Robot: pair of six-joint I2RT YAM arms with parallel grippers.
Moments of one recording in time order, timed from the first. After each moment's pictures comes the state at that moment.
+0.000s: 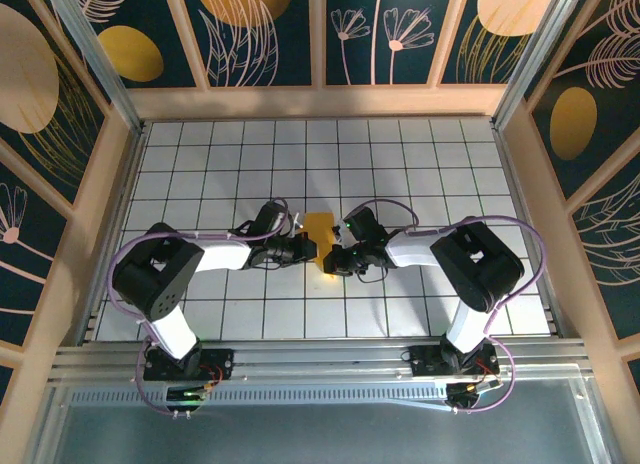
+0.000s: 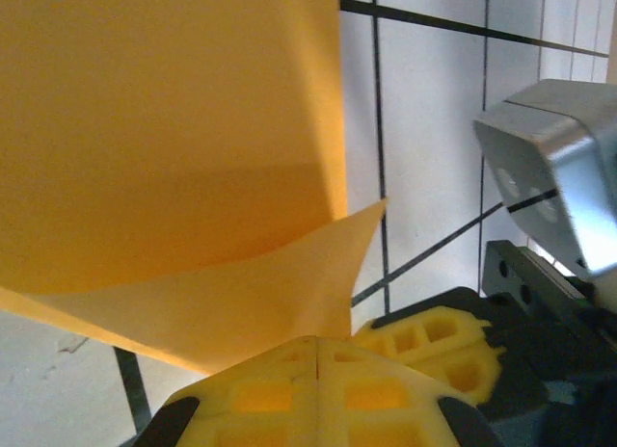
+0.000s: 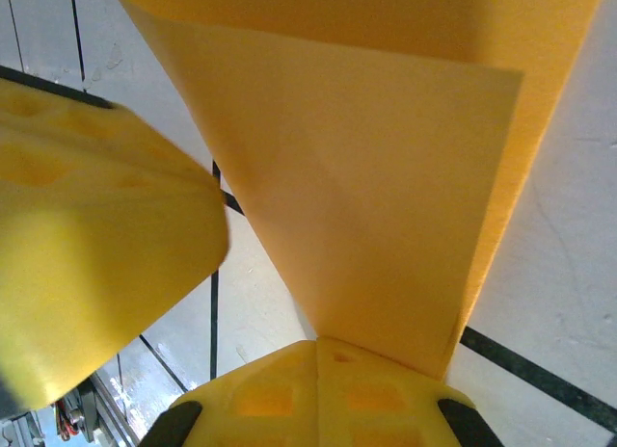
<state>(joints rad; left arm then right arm) -0.62 1.74 0.73 0.17 0.52 -0.83 0.70 1.74 0.75 0.00 -0.55 0.68</state>
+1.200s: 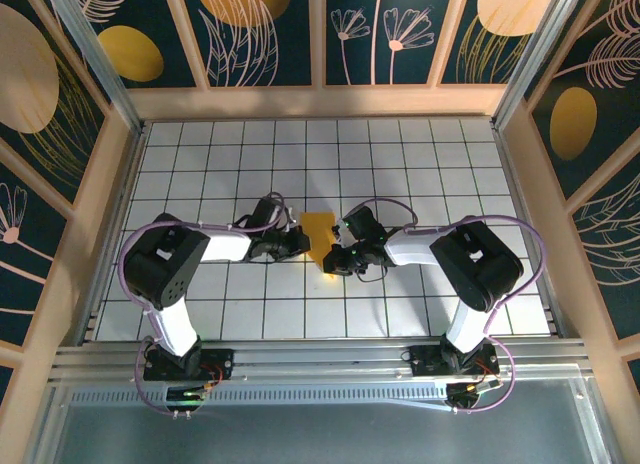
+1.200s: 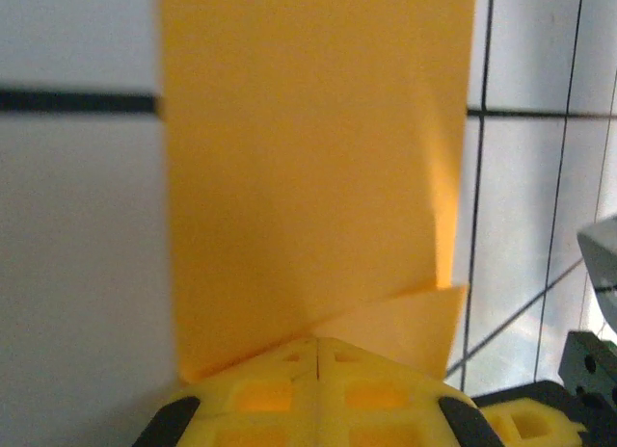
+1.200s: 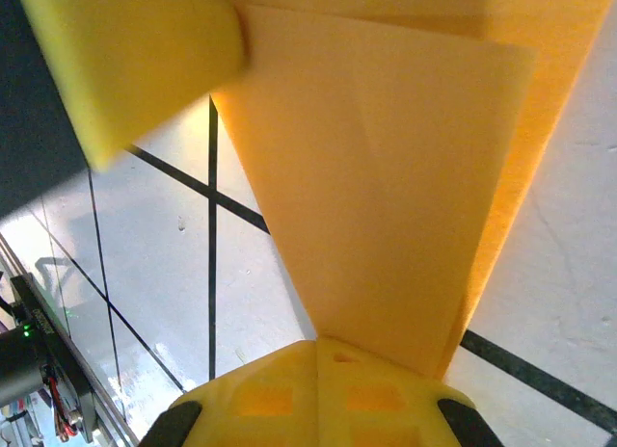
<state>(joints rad) -0.53 1.81 0.78 0.13 0.46 -0.79 0.70 1.75 0.76 -0.04 -0.55 0.67</state>
